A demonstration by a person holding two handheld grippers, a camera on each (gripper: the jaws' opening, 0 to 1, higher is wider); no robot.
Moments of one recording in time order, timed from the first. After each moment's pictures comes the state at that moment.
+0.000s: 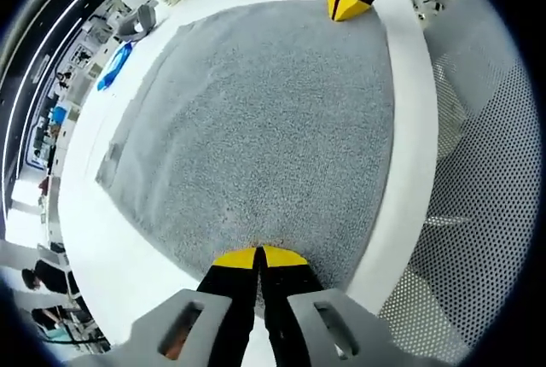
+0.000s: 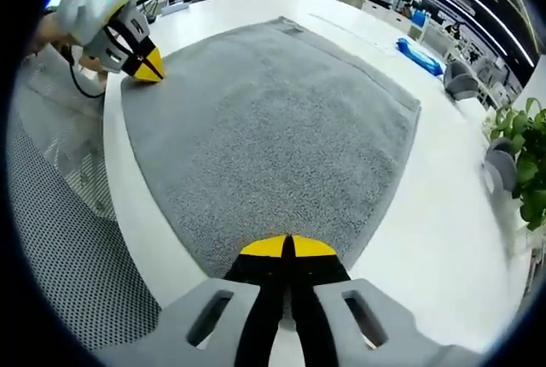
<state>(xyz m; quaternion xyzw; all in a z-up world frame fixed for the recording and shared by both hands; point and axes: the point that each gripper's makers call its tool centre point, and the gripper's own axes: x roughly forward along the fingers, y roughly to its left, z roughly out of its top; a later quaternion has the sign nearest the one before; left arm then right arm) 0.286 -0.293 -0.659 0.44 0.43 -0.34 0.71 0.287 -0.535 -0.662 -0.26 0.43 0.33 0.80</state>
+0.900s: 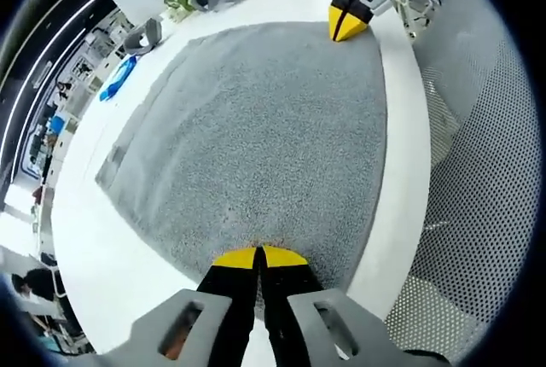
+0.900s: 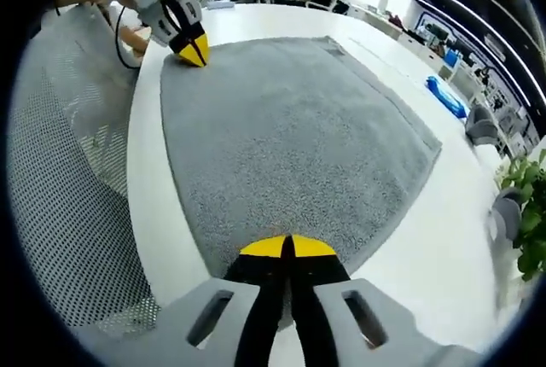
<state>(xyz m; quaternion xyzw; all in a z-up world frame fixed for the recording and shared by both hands) 0.288 -0.289 -0.658 0.41 0.38 -0.39 0.73 0.277 -0.534 -0.658 -0.29 0.35 0.43 0.78</state>
